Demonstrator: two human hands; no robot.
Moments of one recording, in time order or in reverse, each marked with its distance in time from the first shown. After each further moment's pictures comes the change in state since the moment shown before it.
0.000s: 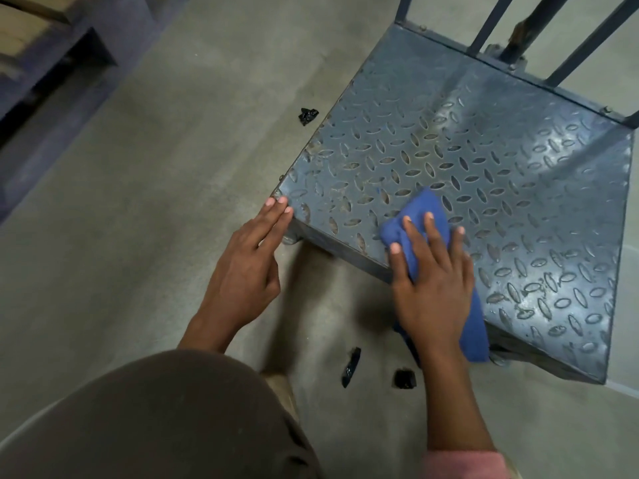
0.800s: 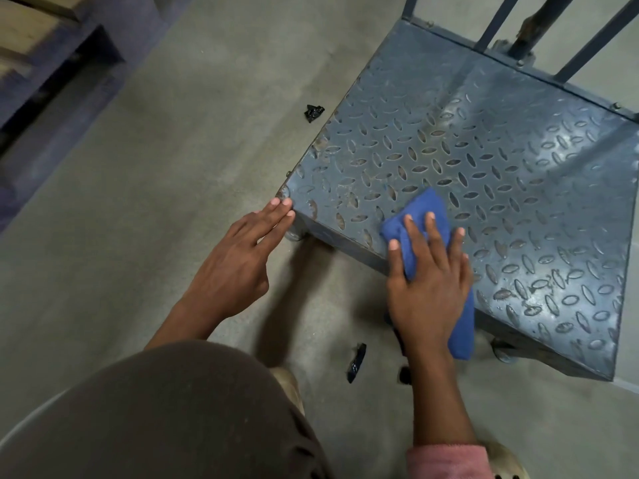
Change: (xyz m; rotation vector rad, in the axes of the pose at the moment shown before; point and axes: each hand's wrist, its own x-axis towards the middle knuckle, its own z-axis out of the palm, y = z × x) left_hand 0.000 -0.015 -0.024 0.152 -0.149 0.145; right_hand -0.010 -0.016 0.012 0.018 0.098 0.047
